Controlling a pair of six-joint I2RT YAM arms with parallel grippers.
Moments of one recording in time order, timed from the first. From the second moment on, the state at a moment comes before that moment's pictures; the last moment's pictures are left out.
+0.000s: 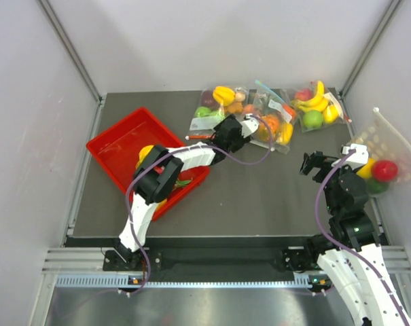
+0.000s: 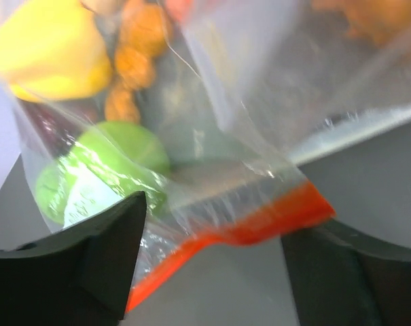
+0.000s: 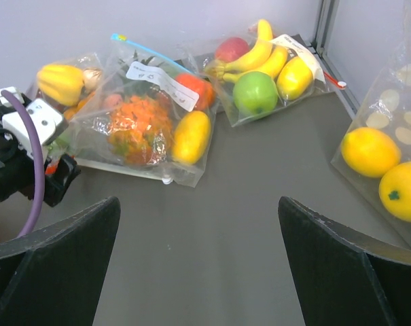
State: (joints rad) left arm -0.73 2.22 1.55 0.20 -0.29 0.46; right arm 0.24 0.40 0.60 -0.29 0.33 0.19
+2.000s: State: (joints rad) left arm -0.88 1.61 1.49 -0.19 0.27 -0.26; right arm 0.24 0.40 0.68 -0.34 -0.13 0.13
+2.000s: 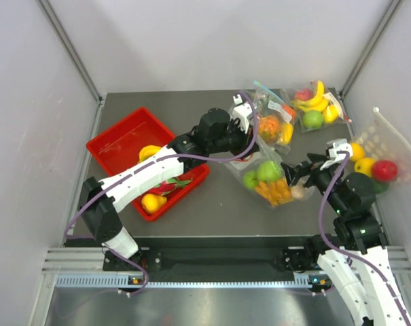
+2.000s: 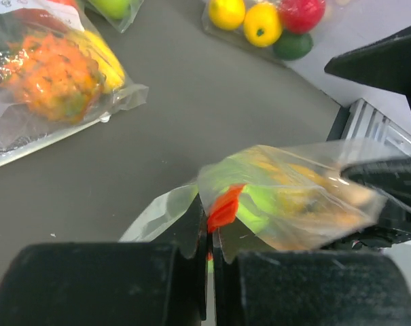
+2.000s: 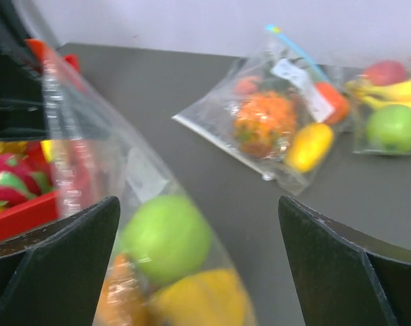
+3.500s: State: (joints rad) left arm -0.67 1.26 1.27 -0.35 0.46 -0.07; right arm 0.48 0.60 0.67 -0.15 -0.54 0.10
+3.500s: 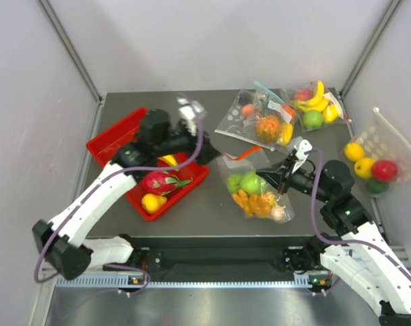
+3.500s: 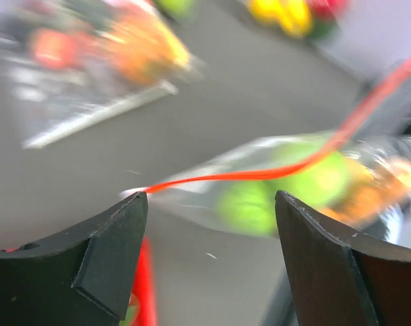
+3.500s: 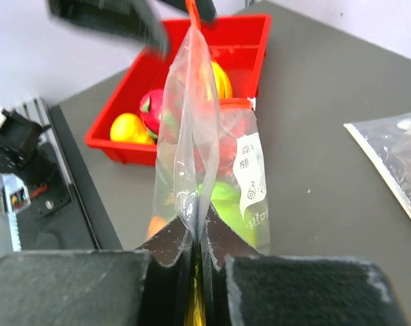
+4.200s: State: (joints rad) left arm -0.37 0.99 0.76 0.16 0.70 -0.33; right arm 0.48 0.55 0.80 0.00 -0.71 0.36
